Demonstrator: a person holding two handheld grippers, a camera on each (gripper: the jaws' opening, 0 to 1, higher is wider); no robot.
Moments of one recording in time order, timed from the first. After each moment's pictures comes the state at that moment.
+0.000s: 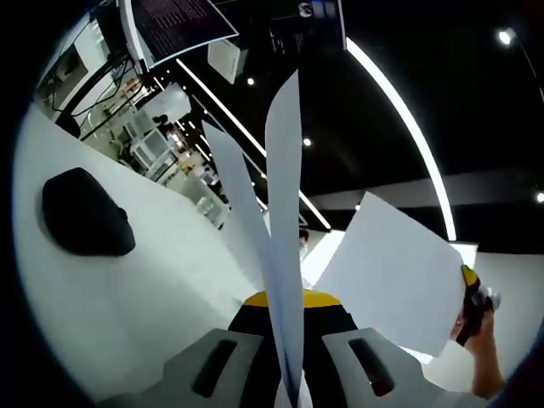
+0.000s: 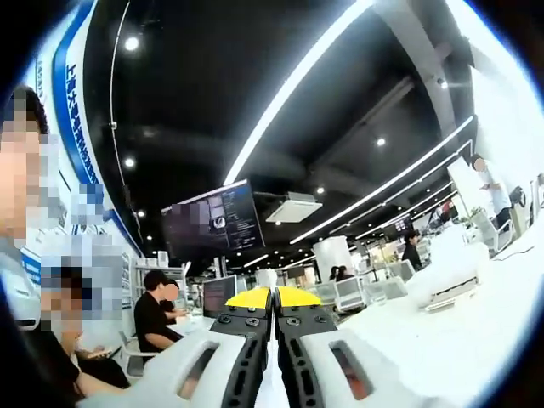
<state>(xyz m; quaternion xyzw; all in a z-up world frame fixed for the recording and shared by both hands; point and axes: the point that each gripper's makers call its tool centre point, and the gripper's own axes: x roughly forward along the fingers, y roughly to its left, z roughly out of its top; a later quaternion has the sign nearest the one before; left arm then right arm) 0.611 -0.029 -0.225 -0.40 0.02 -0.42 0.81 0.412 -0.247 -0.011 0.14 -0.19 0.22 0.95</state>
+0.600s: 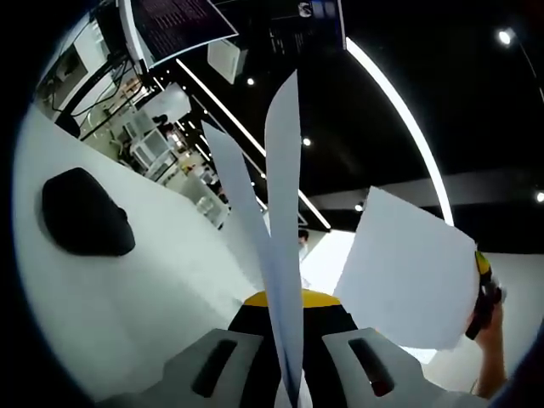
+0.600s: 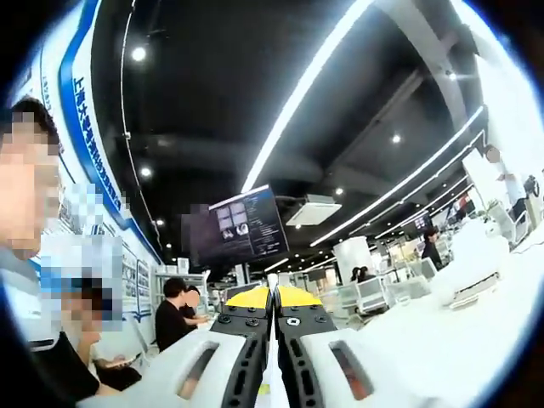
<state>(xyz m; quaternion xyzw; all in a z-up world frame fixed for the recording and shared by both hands) 0.612 -0.029 -0.226 -0.40 0.02 -0.42 0.81 0.399 -0.212 0.010 0.16 -0.21 0.28 0.92</state>
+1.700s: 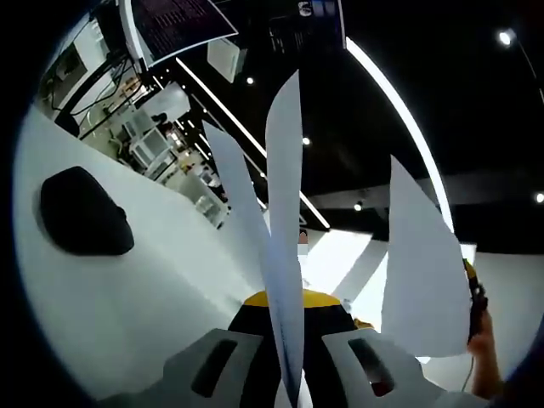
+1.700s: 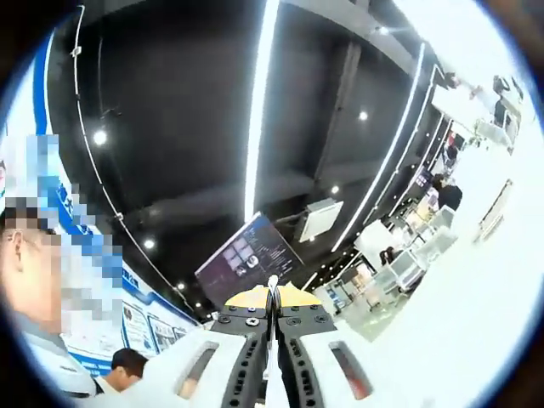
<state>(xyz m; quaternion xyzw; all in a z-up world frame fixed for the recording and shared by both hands) 0.610 -0.030 -0.226 -0.40 0.02 -0.42 0.81 0.430 -0.240 -0.021 0.35 -0.21 0.30 0.86</state>
